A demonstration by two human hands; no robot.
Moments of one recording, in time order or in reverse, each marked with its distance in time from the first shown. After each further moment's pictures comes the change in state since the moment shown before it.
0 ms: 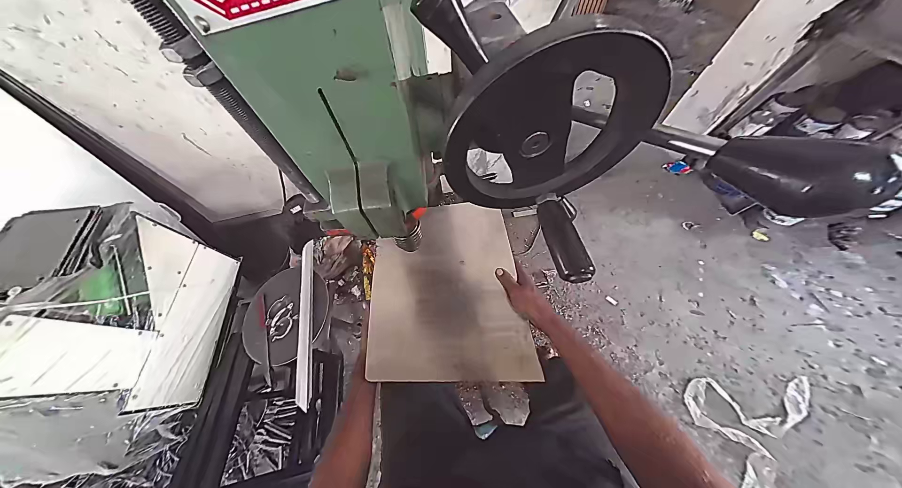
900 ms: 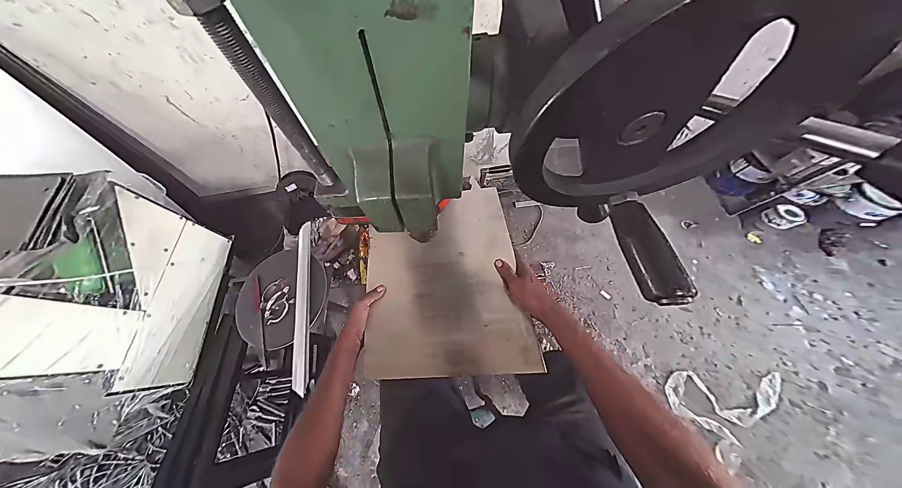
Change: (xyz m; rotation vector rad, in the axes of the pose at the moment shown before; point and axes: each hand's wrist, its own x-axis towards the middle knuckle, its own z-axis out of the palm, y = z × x) left_hand 0.017 0.049 -0.007 0.131 -0.076 -0.287; right_hand 0.009 -0.012 0.015 -0.113 -0.018 -0.011
